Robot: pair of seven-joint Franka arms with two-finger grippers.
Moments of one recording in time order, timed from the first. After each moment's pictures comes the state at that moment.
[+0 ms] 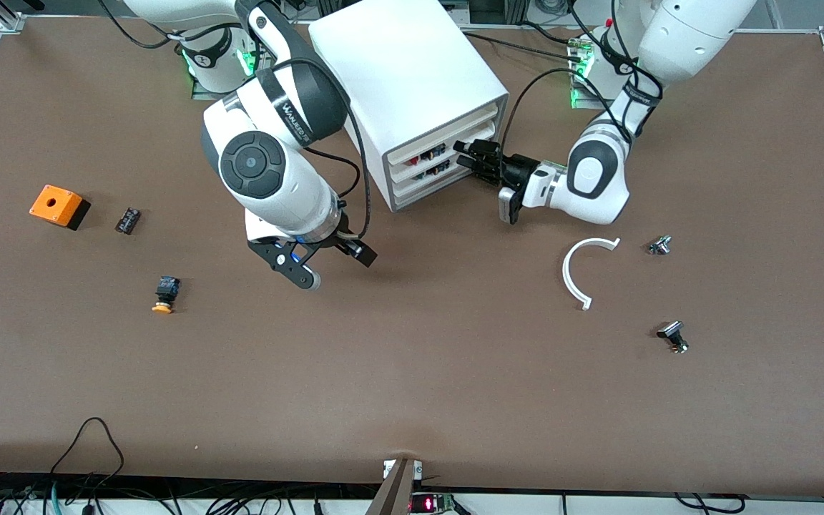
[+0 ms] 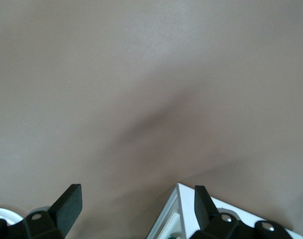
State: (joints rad) left arm -0.10 0.46 -0.32 -2.26 -1.36 1.83 1.06; right arm 0.53 0.62 0.04 -1.14 0.14 1.74 1.19
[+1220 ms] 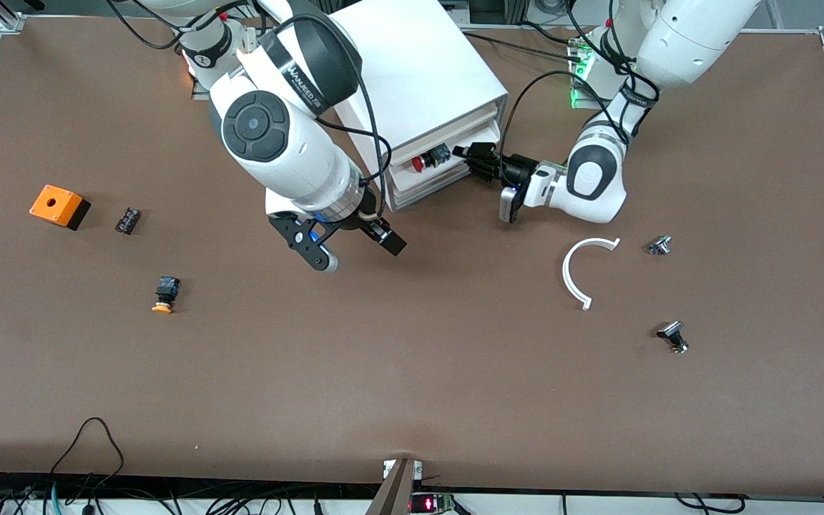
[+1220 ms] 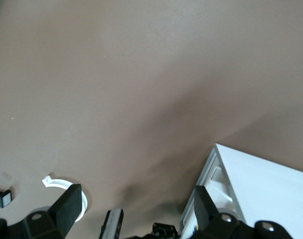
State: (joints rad) left arm -0.05 0.49 -0.32 -2.24 -1.39 1.80 1.06; right arm 0.54 0.64 0.11 -1.02 0.19 1.75 1.38
